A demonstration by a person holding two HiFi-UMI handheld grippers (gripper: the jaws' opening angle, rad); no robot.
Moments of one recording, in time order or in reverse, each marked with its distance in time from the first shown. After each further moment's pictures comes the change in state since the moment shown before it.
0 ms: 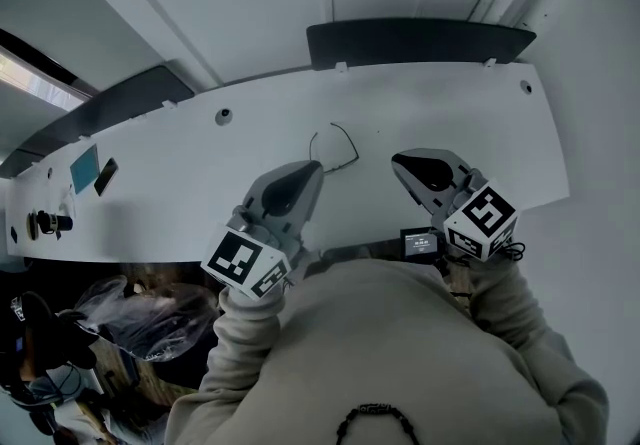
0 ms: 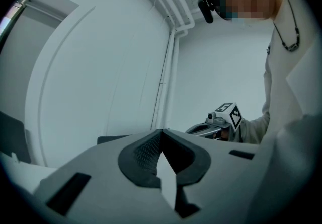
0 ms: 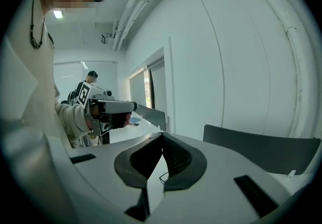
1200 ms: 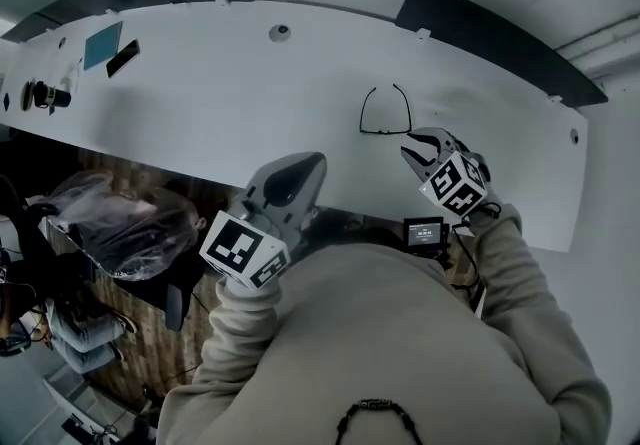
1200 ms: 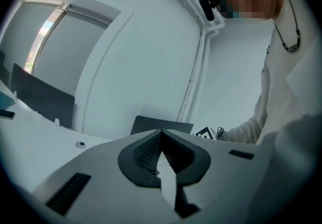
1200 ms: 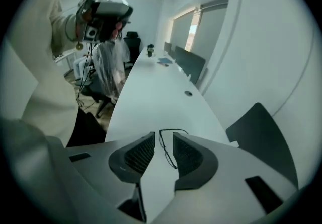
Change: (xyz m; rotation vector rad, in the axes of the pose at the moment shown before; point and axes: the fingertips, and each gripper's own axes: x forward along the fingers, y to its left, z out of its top) left arm -0.102 0.051 -0.063 -0.211 0.031 0.324; right arm 0.134 0.010 -0.166 -0.526 0.587 0.311
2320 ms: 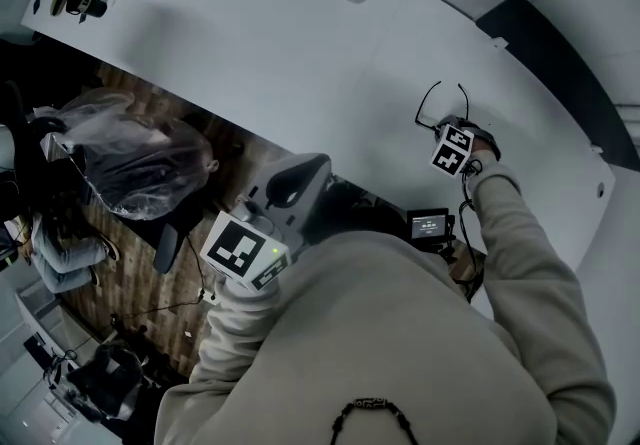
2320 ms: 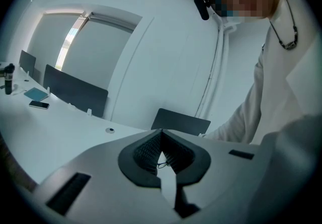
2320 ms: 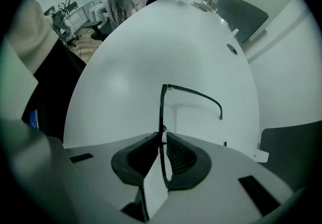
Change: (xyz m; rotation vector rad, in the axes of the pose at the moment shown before) left arm -0.087 0.046 -0.049 -0.073 0.030 0.225; right arm 0.176 0.013 -0.104 -0.343 0.485 0.166
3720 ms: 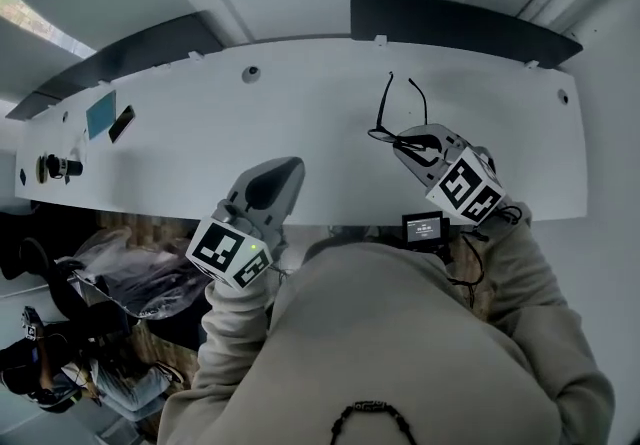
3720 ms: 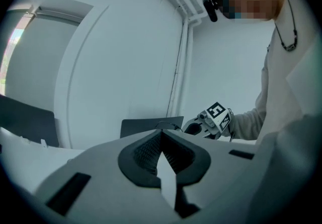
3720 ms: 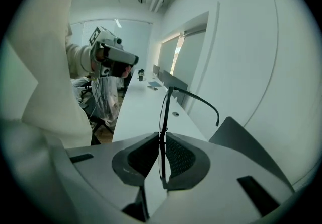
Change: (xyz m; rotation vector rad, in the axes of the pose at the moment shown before) left arm 0.092 -0.098 0.056 0.267 0.033 -0.354; right arm -0.302 0.006 -0.010 0.442 -0.713 -0.302
